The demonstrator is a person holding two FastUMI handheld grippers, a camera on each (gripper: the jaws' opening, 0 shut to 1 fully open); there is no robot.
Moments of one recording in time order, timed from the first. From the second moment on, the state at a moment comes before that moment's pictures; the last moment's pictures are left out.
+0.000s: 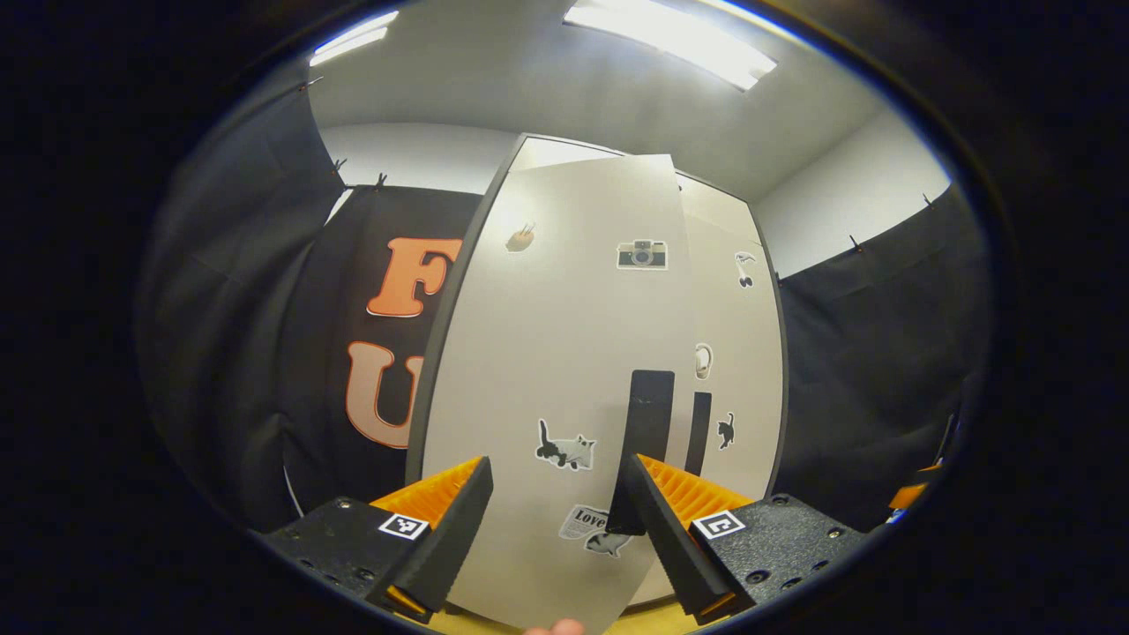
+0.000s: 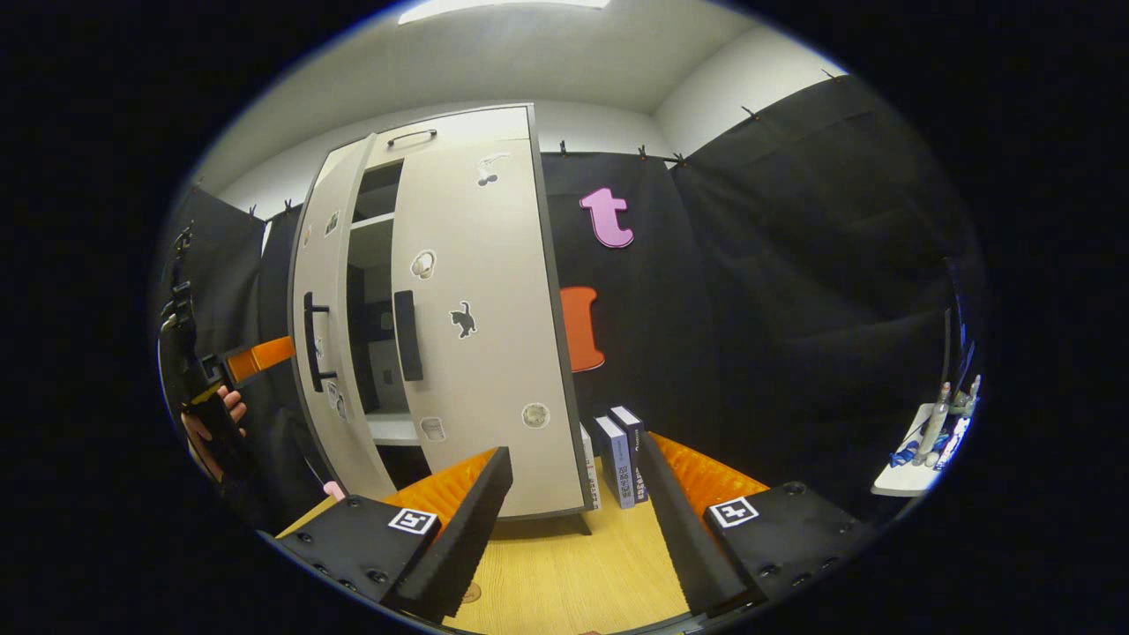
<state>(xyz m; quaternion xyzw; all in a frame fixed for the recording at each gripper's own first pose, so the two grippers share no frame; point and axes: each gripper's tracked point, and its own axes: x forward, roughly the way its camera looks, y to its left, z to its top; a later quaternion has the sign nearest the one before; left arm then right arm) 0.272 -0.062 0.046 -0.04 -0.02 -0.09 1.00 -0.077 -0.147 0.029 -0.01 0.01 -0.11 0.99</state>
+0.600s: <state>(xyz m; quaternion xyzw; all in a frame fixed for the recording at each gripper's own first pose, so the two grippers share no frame) 0.326 -0.090 0.015 -0.05 0.01 -0.08 1.00 -0.082 -0.160 0.025 -0.01 0.02 -0.13 0.99</state>
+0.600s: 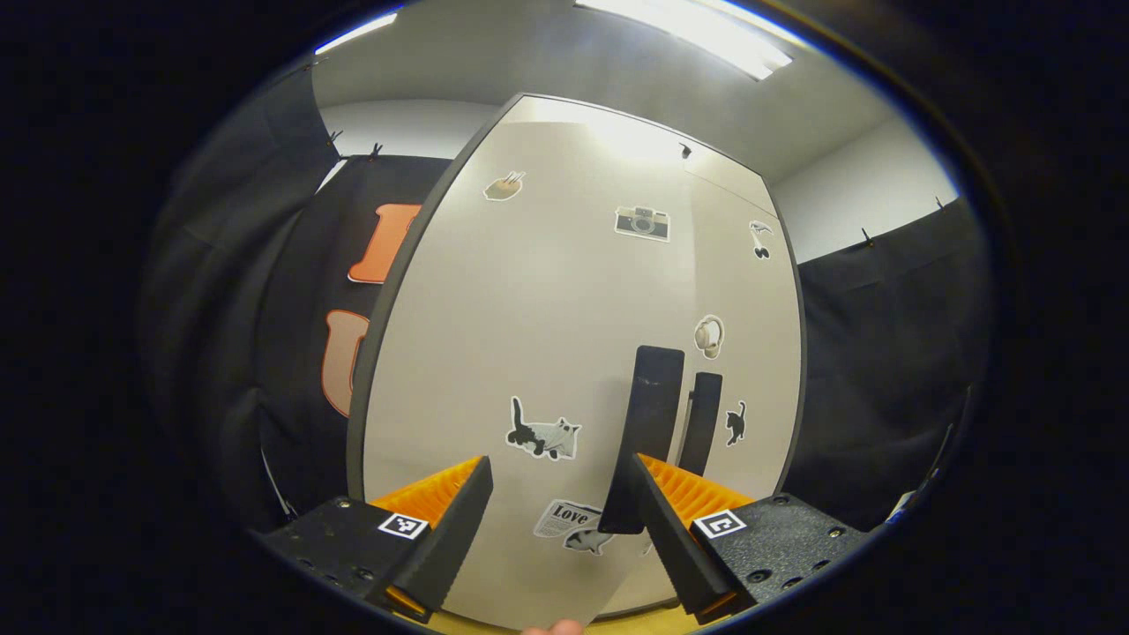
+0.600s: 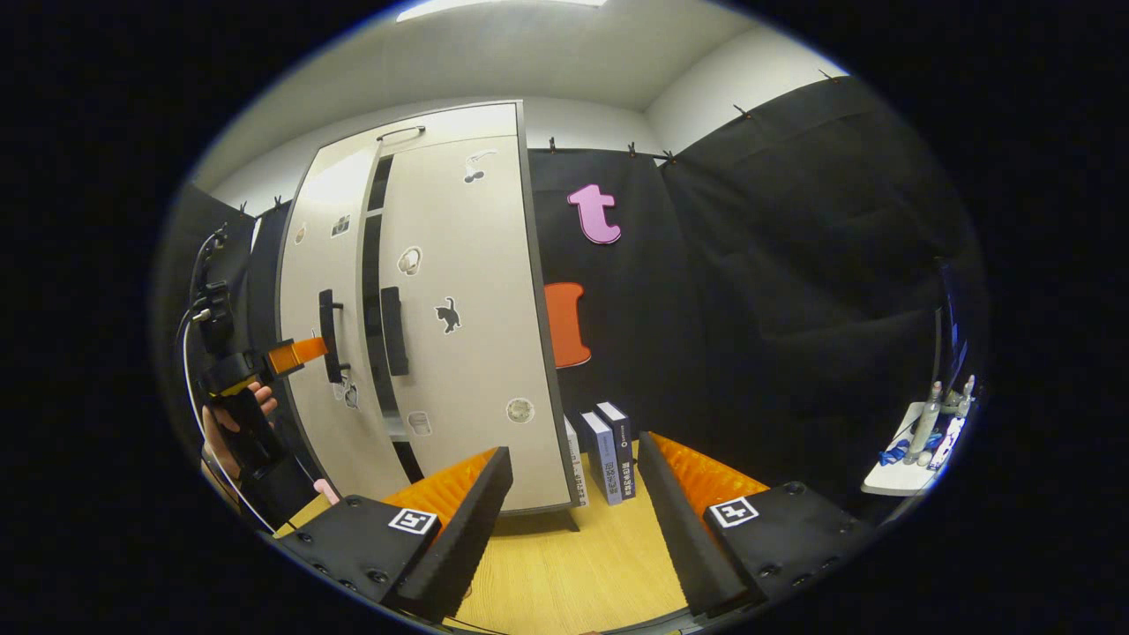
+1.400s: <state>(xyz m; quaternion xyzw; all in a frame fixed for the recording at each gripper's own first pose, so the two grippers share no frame) 0.364 -0.102 0.005 -0.03 0.00 -0.06 1.00 -0.073 -0.163 0.023 -0.01 0.02 -0.12 0.99</state>
